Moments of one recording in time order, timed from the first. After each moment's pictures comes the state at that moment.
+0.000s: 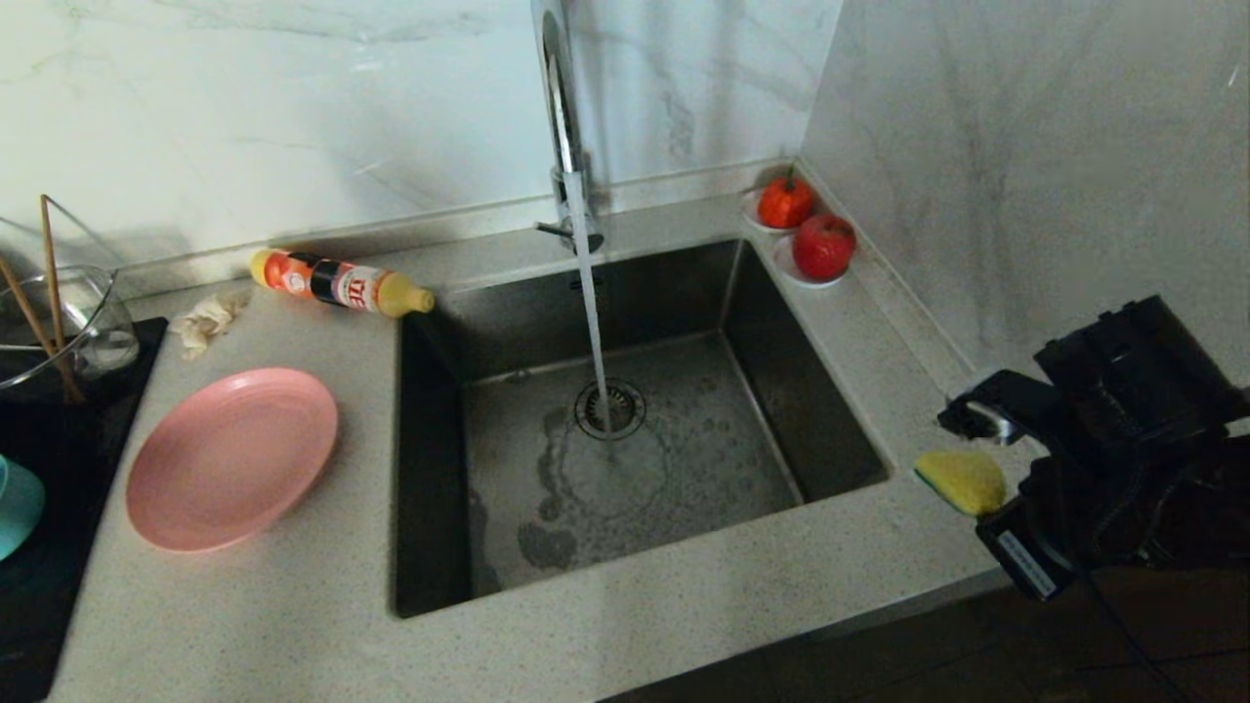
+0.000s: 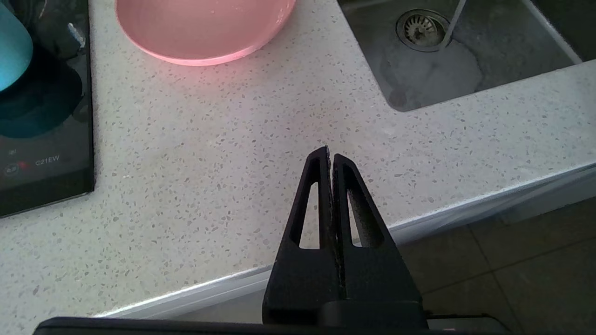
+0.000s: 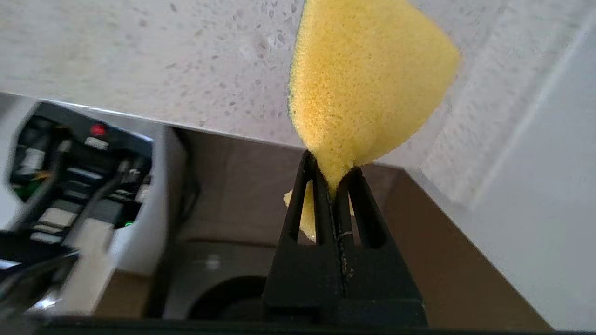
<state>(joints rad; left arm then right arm) -0.02 0.00 -0.02 0.04 -0.04 0.07 0.48 1.49 -1.02 0.39 -0.34 -0.14</state>
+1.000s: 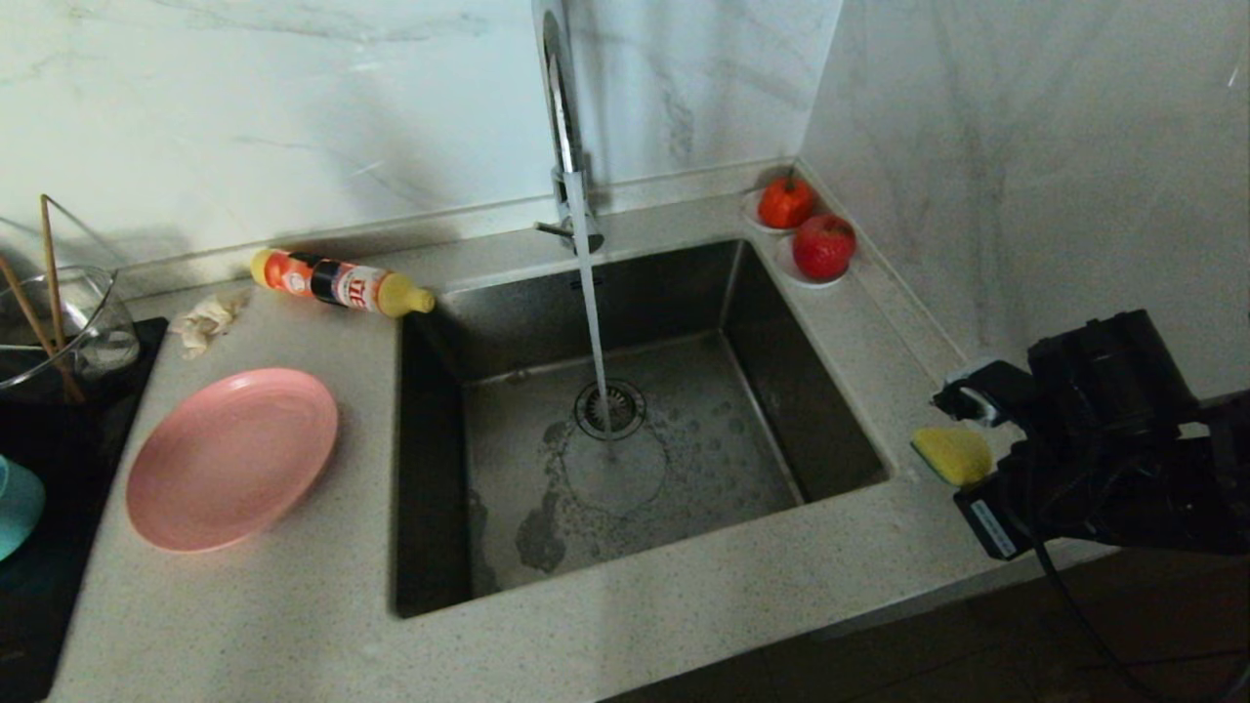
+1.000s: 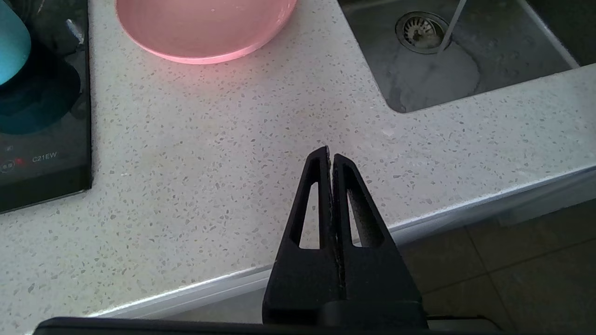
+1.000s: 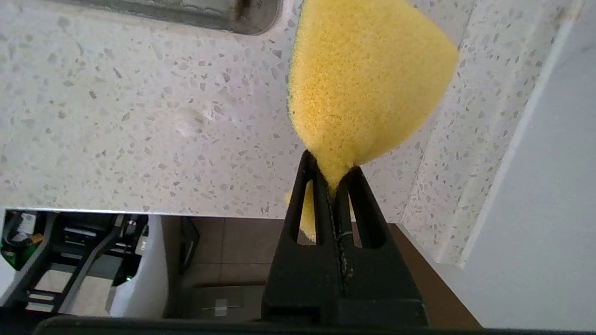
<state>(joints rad) -0.02 0.00 -0.02 0.04 -0.03 0.06 0.36 1.56 -0.94 0.11 -0.31 -0.17</state>
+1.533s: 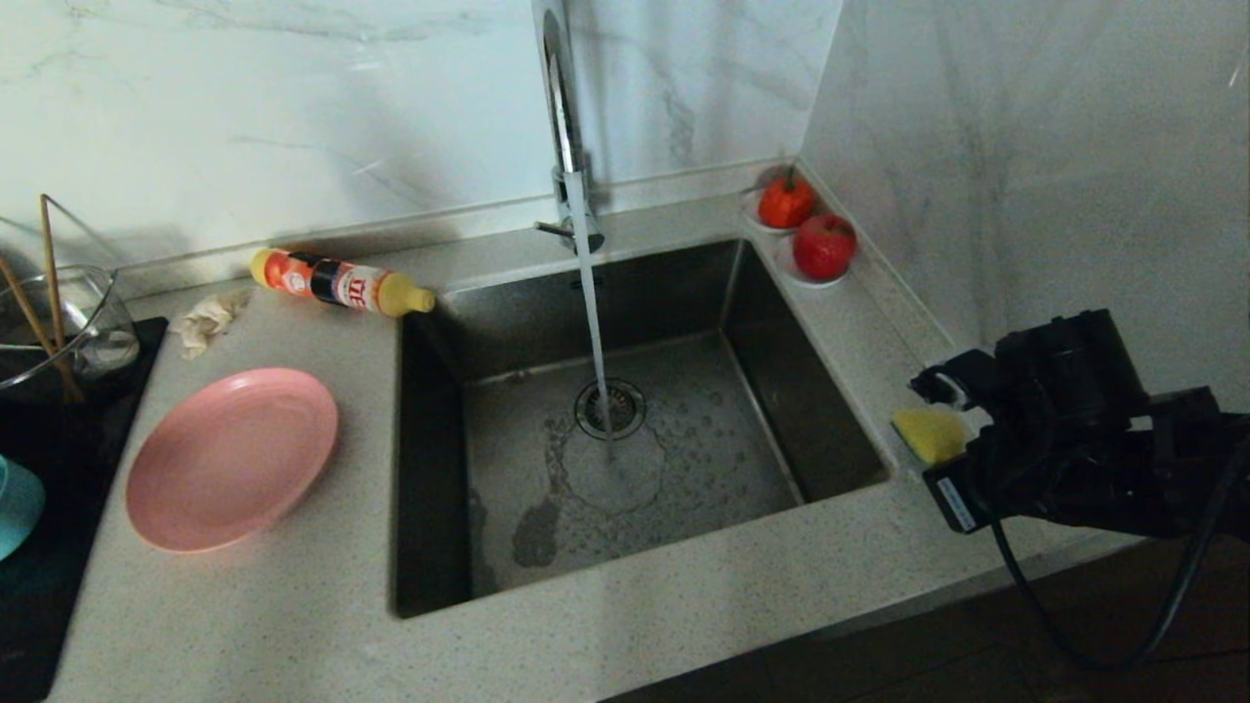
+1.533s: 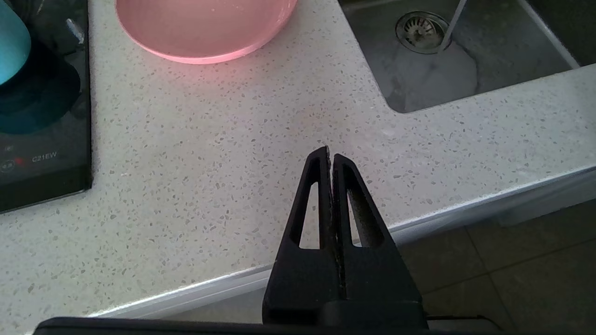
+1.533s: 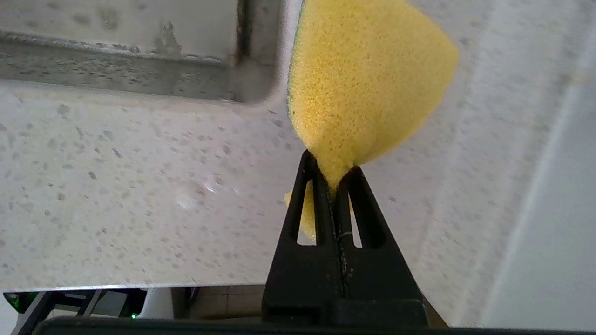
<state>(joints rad) -0.02 0.00 -0.02 0.04 -0.03 0.06 0.36 1.64 -0.94 -0.03 -0.31 -0.15</state>
